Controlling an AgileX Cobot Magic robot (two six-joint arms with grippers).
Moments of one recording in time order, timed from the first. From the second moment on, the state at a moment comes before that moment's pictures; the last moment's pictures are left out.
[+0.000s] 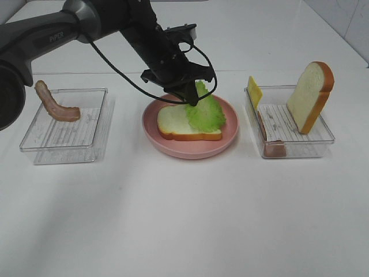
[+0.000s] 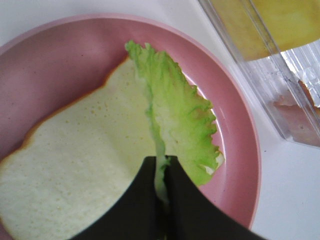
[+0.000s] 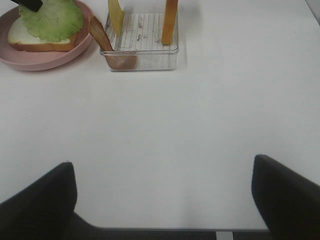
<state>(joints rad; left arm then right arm) -0.47 2.59 -2.39 -0.41 1.08 0.18 0.00 0.00 -0.46 0.02 1.11 -0.04</state>
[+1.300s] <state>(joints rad) -0.47 2.59 -2.55 -0.21 1.21 -0.01 0.00 0.00 -0.46 0.02 1.11 -0.04</state>
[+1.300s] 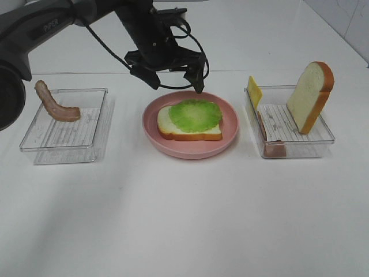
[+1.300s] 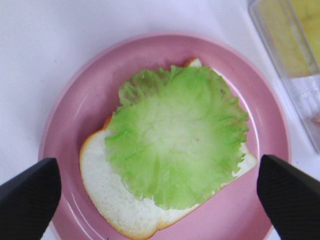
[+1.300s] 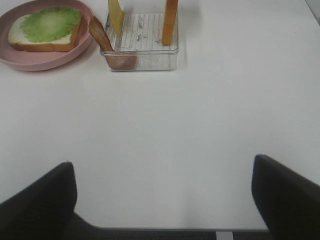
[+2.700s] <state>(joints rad) -0.10 1.97 -1.85 0.02 1.22 0.00 0.00 0.00 -0.46 0.02 1.11 -0.04</state>
